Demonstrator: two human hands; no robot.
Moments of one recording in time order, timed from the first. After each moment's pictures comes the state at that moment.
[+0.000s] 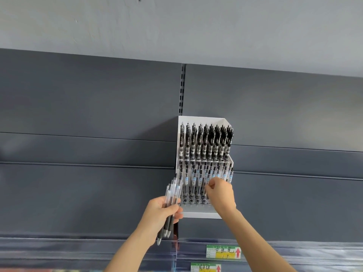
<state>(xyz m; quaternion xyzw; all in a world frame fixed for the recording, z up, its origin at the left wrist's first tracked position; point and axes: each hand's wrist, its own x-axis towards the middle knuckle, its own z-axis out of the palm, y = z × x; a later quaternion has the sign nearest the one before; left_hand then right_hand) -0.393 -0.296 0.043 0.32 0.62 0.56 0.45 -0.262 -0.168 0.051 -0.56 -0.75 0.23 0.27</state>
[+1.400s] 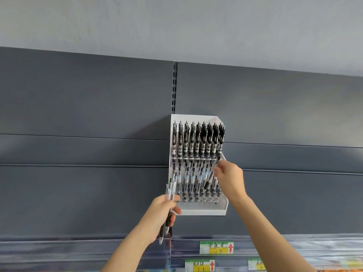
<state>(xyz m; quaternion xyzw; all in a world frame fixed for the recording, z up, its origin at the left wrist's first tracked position) -0.381 -0.282 0.041 0.34 0.62 0.51 0.48 -0.232 -0.156 0.084 -0.51 -0.73 0.25 0.39</state>
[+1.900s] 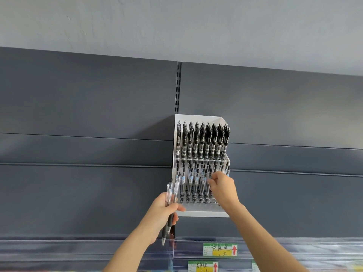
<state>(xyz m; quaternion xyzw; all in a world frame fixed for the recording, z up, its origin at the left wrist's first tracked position) -0.389 -0.286 0.038 0.39 0.62 0.51 0.45 -0.250 -0.149 0.050 -0.54 -0.75 0.25 0.29</state>
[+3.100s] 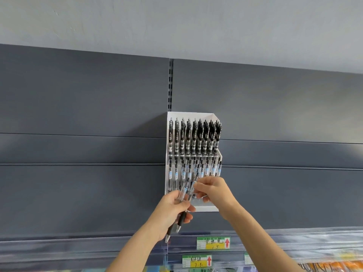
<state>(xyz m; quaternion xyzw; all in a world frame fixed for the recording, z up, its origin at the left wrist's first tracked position) -0.358 -0.277 0.046 0.39 0.57 0.51 0.51 -0.235 -0.196 0.074 -0.42 -0.68 0.52 0.30</state>
